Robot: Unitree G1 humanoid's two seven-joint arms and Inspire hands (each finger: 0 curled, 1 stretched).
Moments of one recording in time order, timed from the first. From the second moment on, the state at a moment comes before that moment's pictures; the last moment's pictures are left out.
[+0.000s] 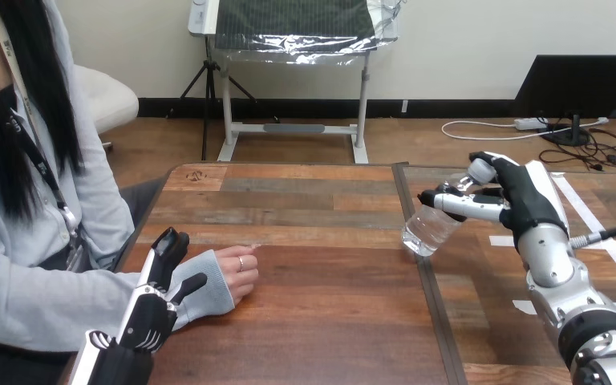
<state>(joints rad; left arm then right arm) 0.34 0.22 -0.04 0.47 -0.24 -1.30 -0.37 -0.80 -0.32 0.00 1.38 -0.26 -0.26 -0.15</state>
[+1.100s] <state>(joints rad) 0.35 0.24 -0.03 0.44 -0.27 -1.27 -0.39 -0.79 -0.30 -0.05 1.37 -0.24 -0.29 -0.14</state>
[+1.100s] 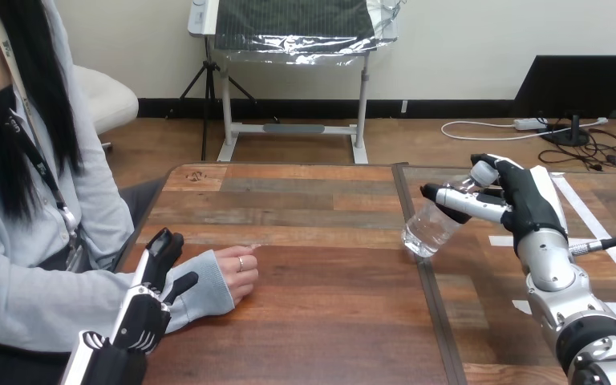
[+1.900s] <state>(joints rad) 0.34 0.23 -0.03 0.44 -0.27 -1.27 -0.40 -0.79 -0.30 -0.06 1.36 -0.24 -0.29 -0.13</state>
